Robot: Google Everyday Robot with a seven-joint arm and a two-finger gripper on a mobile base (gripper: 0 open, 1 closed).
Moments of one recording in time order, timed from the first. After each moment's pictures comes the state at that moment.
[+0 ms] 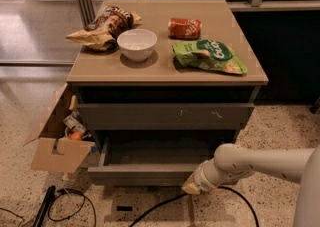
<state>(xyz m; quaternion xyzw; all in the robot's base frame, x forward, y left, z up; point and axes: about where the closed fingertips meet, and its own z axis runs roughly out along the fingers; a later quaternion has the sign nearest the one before) 0.468 -0.110 0.406 -0.49 0.83 0.21 0.16</state>
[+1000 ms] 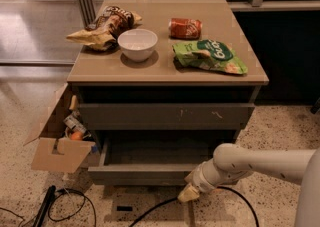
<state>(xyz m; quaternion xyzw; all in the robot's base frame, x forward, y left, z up) 0.465 -0.100 0.407 -0.50 0.82 0.22 0.16</state>
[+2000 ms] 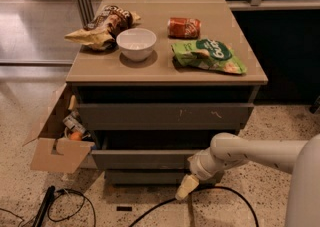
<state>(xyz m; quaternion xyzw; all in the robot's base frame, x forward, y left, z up) 0.513 -0.100 0.419 -0.52 0.81 0.20 0.18</state>
